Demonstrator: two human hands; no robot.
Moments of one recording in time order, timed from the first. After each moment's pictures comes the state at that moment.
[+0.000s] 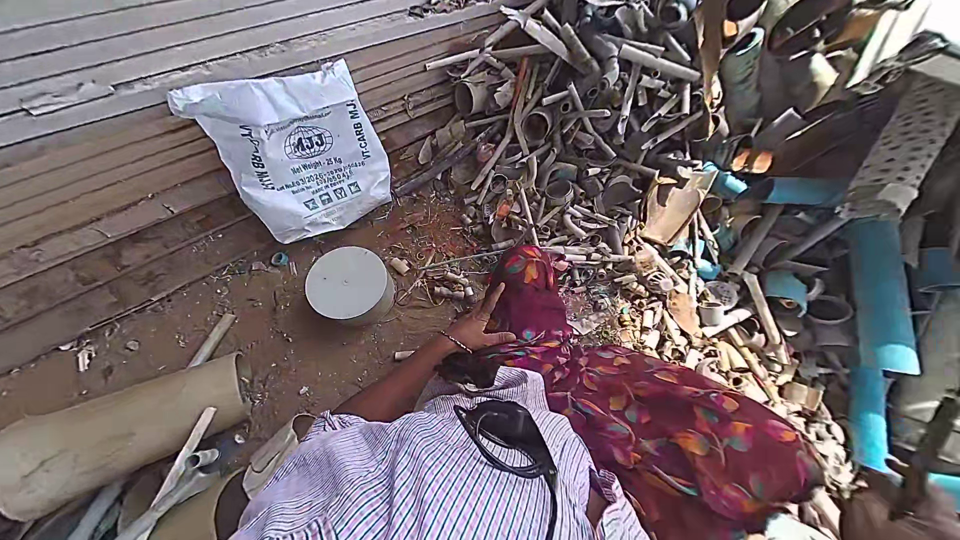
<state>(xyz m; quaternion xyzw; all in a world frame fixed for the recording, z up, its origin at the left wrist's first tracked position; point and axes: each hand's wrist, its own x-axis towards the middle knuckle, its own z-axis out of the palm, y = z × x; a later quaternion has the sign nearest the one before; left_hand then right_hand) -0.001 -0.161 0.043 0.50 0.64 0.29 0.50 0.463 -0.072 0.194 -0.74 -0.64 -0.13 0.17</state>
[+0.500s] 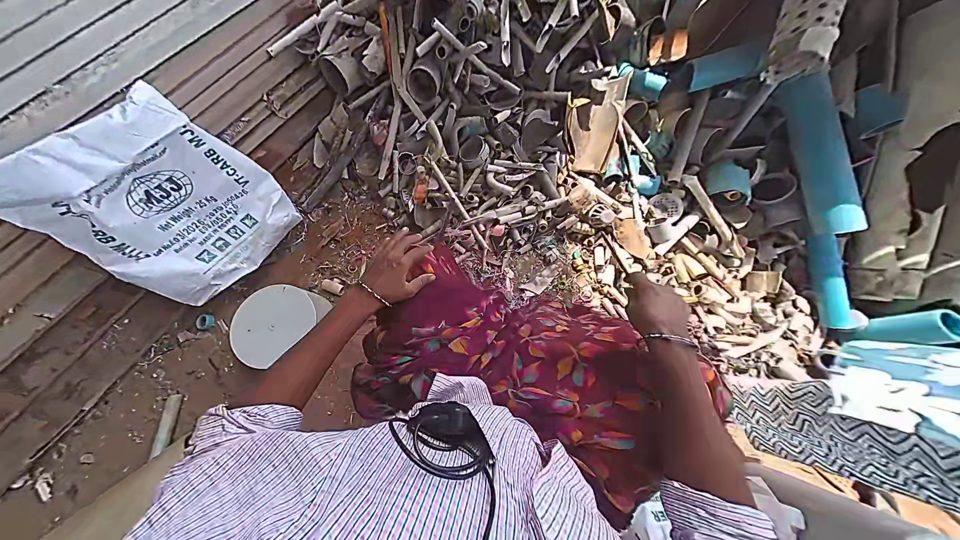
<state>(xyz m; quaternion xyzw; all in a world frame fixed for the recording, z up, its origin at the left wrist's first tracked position) -0.029 -0.036 0.054 0.73 0.64 0.17 0.16 0.382 0.070 0.143 -0.70 -0.68 0.16 -0.16</state>
